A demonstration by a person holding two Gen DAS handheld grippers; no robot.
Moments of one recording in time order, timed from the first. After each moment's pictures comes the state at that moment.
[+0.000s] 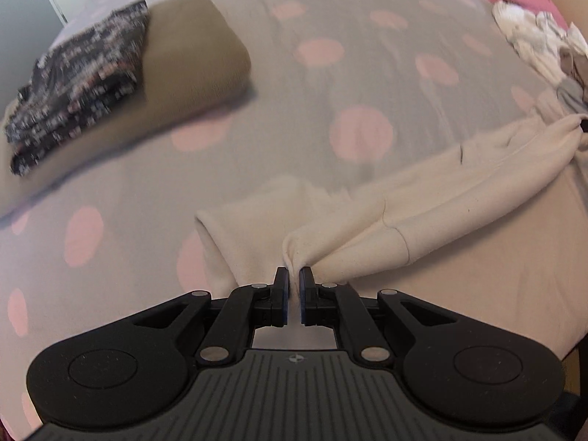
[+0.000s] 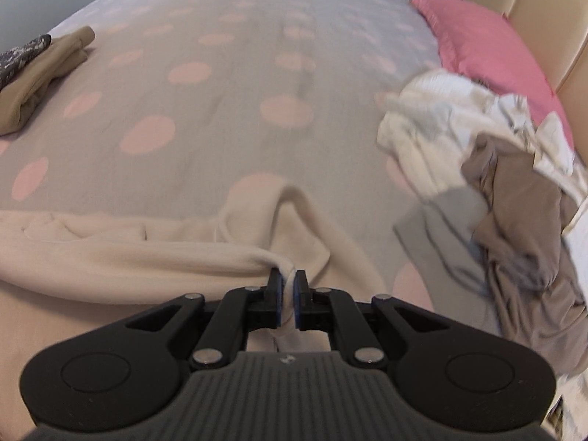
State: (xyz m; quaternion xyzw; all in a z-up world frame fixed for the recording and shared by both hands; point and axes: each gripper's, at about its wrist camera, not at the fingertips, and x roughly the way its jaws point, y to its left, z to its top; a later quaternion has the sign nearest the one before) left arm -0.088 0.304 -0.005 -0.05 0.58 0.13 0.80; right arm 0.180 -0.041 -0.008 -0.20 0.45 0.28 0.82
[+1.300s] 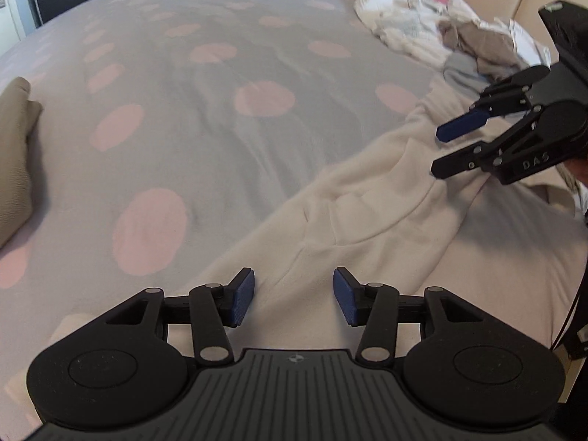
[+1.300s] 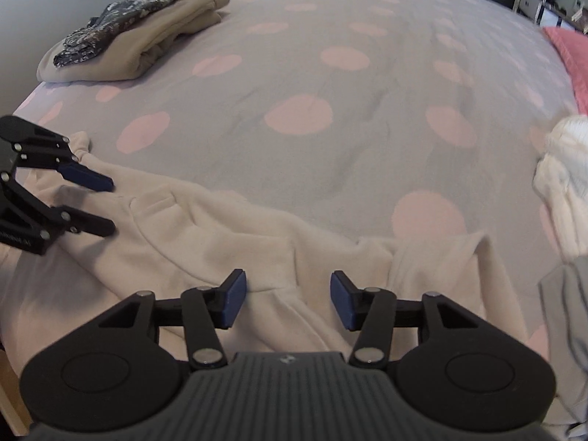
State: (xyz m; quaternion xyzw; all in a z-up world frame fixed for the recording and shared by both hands) left arm 0.014 0.205 -0.052 -0.01 0.52 -0.06 0.85; right arm 0.156 0.030 -0.029 -0.22 0.45 0.46 0.73
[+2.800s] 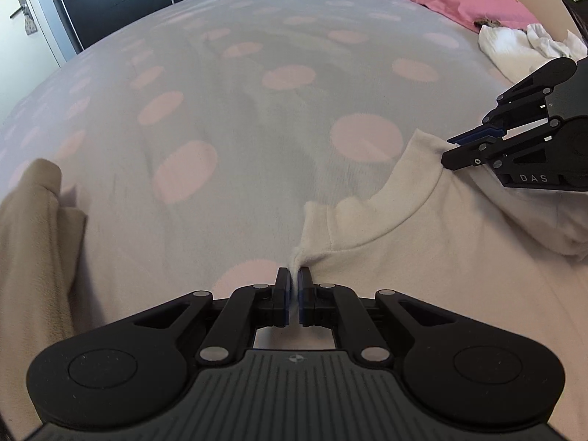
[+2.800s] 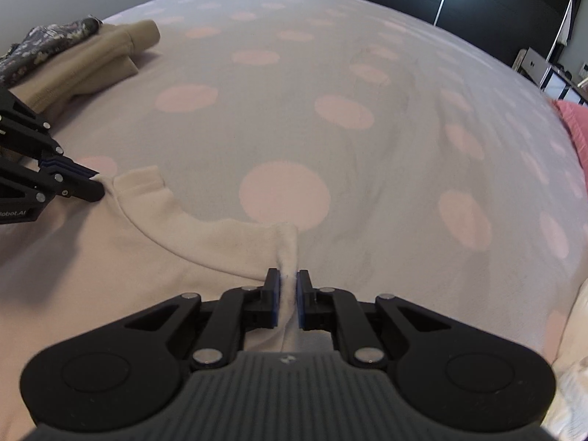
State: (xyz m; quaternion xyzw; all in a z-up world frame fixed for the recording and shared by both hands) left arm 0.182 0.332 -0.067 0.04 0.49 0.04 0.87; right arm 0.311 0.210 -0.065 -0.27 0.37 0.44 0.77
